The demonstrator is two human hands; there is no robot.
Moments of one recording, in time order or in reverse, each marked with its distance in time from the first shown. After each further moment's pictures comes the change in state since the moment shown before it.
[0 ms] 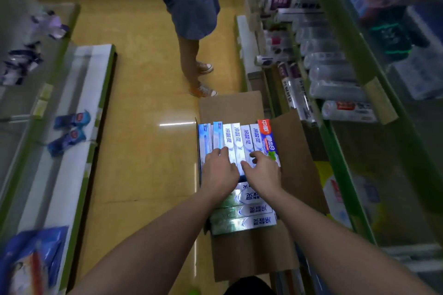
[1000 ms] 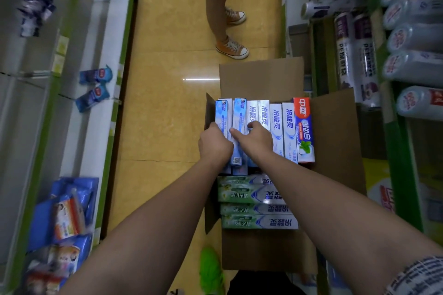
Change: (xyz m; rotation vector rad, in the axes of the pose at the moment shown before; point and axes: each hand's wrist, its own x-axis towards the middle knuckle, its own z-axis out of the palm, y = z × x) left_hand 0.088 -0.047 0.011 -0.138 0.043 -0.469; right_hand 0.108 -0.027 0.088 0.115 -0.277 0.107
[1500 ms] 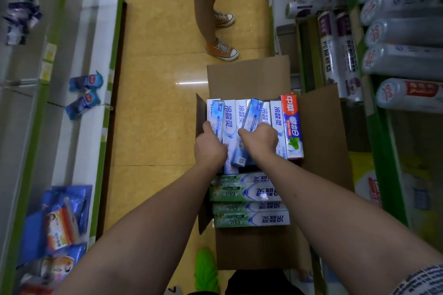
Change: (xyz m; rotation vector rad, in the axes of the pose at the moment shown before) left_hand -0.009 0.001 0.017 0.035 -0.015 0.045; right_hand -0.005 0.013 -0.025 0.022 0.210 0.123
